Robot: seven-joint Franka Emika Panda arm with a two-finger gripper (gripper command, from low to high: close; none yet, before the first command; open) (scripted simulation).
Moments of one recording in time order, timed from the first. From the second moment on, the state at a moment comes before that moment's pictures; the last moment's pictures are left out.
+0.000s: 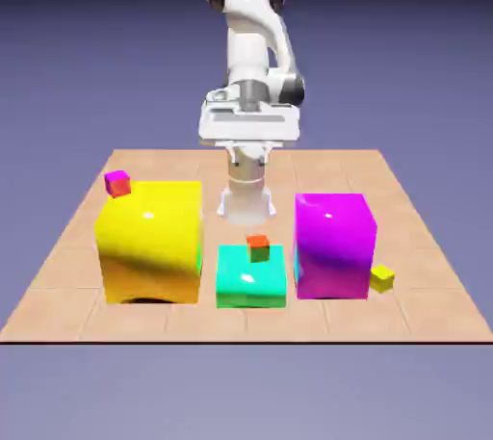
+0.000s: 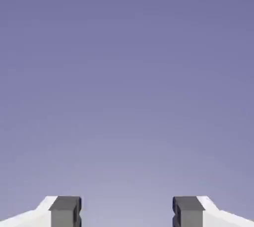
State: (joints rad) arm 0.02 -0.53 0.03 -2.79 -0.04 2.99 0.73
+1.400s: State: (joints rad) arm 0.22 0.80 0.75 -2.10 -1.31 1.82 0.48
